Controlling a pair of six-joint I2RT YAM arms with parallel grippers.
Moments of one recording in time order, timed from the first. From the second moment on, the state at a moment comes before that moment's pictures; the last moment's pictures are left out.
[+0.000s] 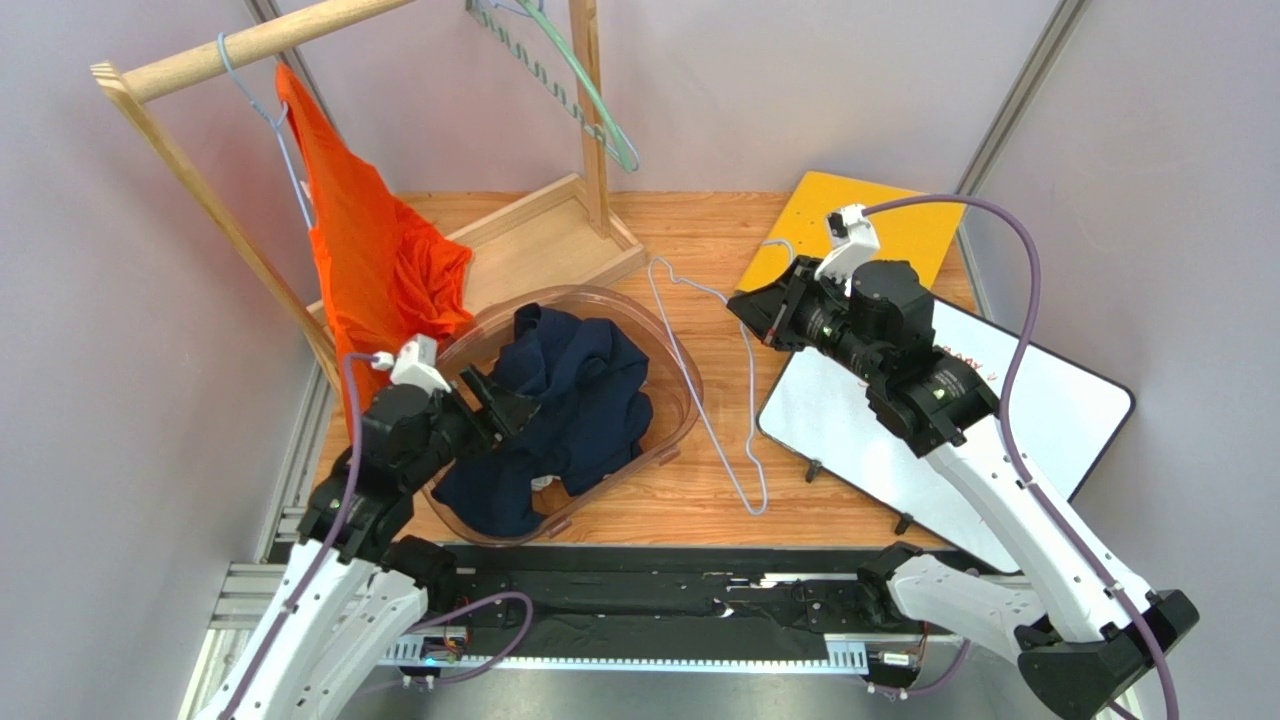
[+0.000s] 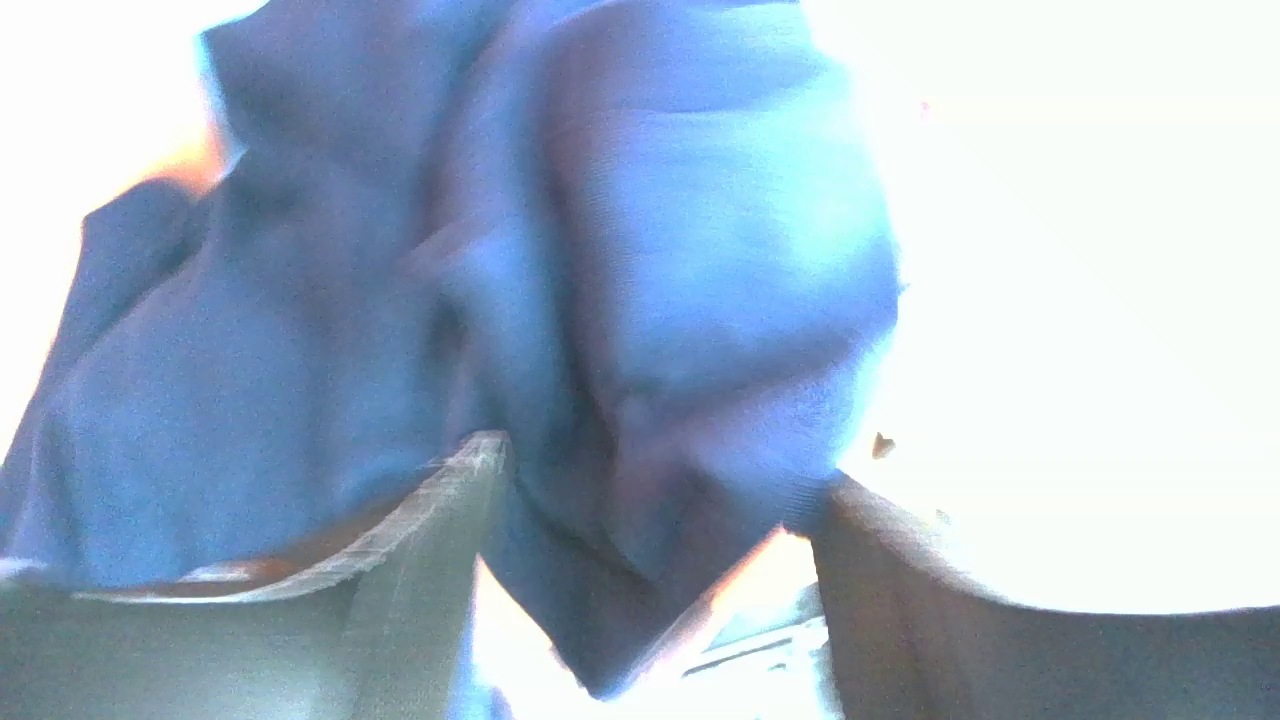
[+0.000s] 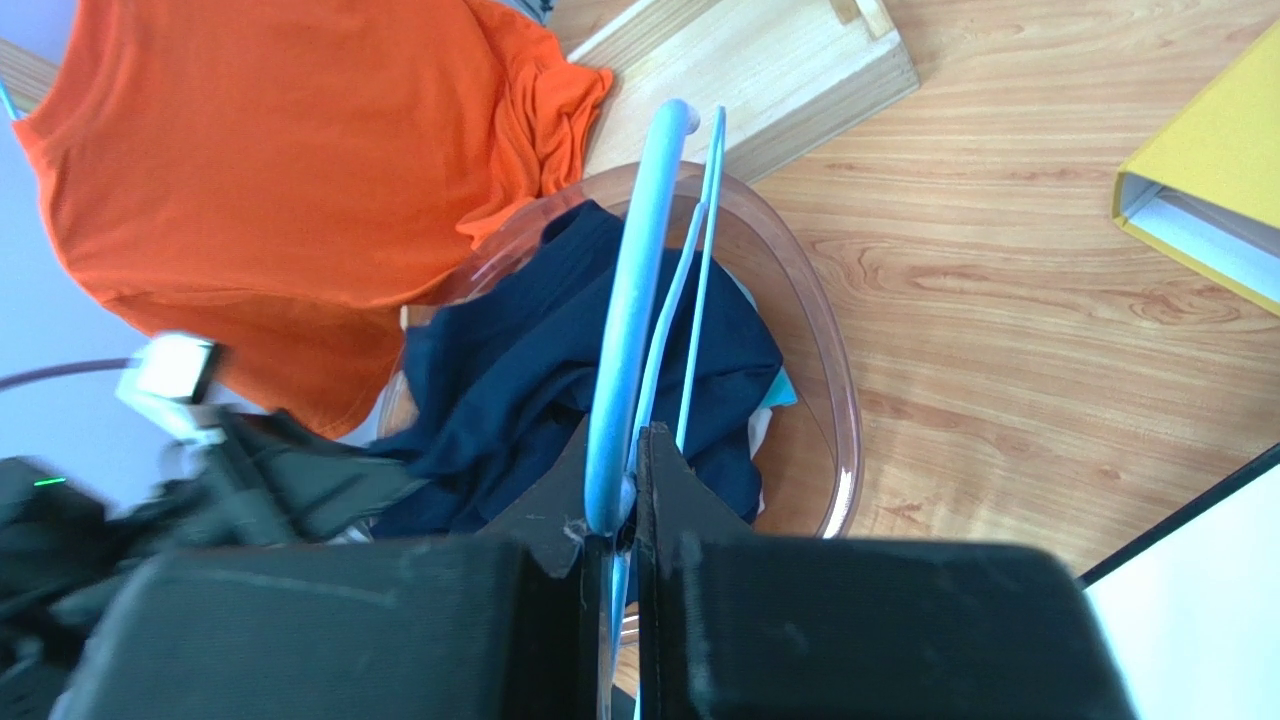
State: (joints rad) left arm -0.38 0.50 0.60 -0.60 0.03 -0.85; right arm 0.54 1.00 1.15 -0.39 -0.09 0.62
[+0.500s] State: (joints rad) left arm -0.45 0.56 0.89 -0.40 0.39 -0.75; right arm 0.54 1.06 1.18 -0.39 -0.09 0.62
